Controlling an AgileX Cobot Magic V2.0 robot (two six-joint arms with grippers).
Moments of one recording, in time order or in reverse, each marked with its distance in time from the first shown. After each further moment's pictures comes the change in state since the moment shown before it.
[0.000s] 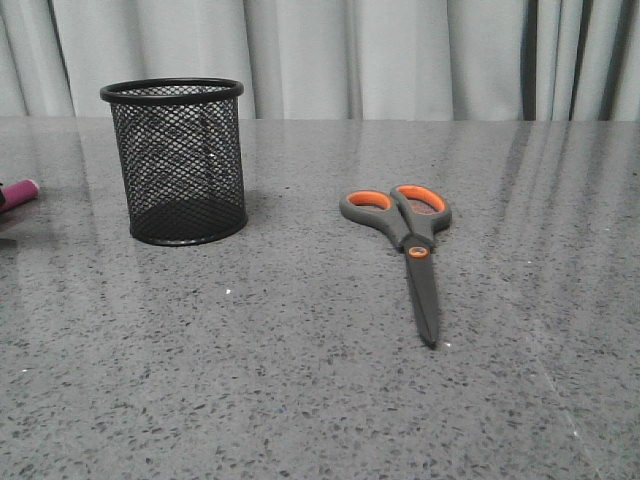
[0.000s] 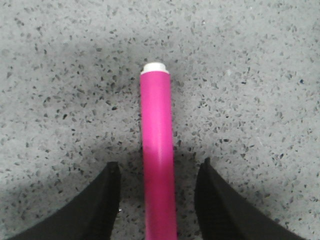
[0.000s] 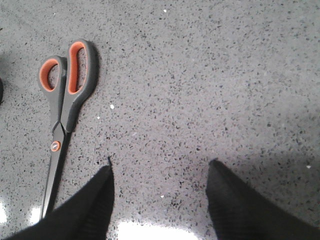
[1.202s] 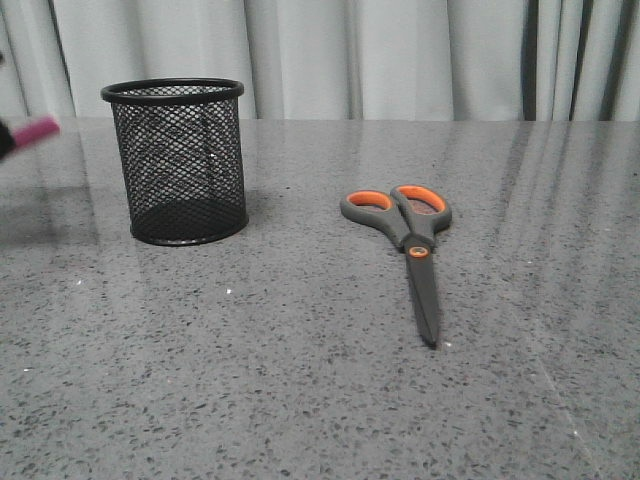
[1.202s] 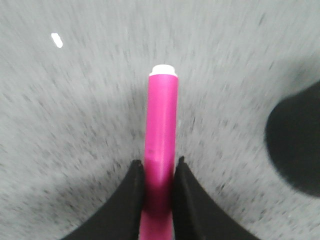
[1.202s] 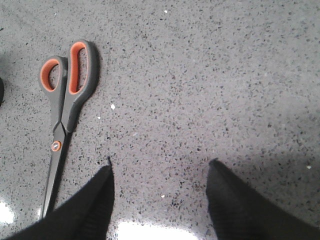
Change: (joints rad) left arm -0.060 -0.142 -0.002 -0.059 -0.083 0.035; right arm 0.000 0.000 -0.002 0.000 0.000 -0.001
